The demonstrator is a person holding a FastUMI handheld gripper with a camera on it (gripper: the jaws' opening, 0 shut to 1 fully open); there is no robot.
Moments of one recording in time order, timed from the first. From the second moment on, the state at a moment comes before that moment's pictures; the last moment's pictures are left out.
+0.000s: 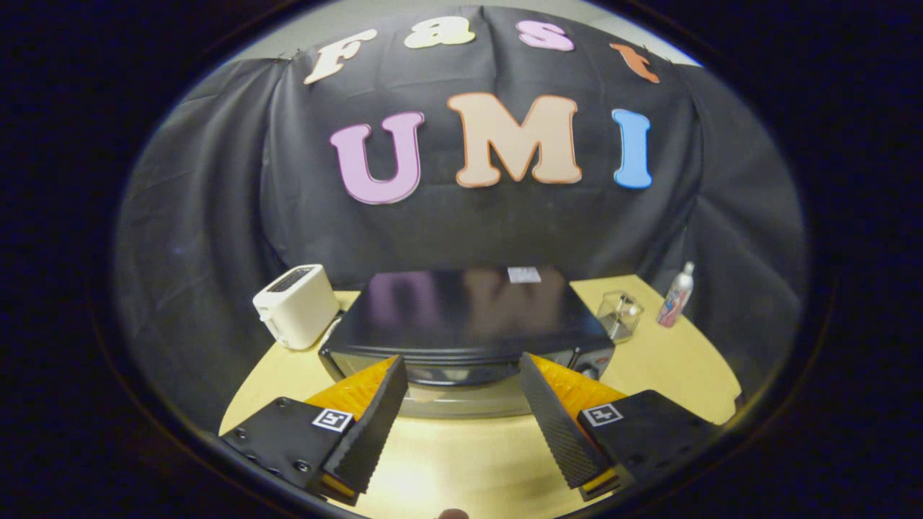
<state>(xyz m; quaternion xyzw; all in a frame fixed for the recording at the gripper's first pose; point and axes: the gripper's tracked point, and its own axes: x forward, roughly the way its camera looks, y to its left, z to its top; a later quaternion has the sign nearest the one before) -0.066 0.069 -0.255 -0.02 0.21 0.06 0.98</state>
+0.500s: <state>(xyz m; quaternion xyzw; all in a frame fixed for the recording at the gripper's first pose) -0.039 0.052 -0.051 -0.02 0.04 0.05 1.00</state>
